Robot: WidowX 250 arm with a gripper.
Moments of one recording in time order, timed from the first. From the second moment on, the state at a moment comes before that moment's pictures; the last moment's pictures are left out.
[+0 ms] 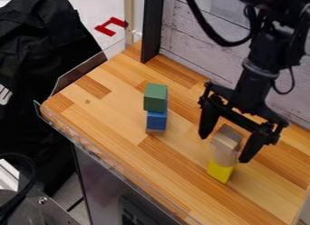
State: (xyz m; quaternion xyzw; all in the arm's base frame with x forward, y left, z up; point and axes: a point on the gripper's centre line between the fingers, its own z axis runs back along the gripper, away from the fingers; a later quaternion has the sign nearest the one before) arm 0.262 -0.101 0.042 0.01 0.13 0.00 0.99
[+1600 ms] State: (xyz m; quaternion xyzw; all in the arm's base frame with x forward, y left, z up) arm 0.276 -0.085 0.092 -0.04 0.09 0.08 0.99
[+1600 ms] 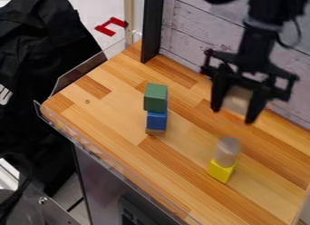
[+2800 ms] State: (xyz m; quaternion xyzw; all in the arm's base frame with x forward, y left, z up) arm 0.271 0.018 0.067 -0.02 0.09 0.25 0.96
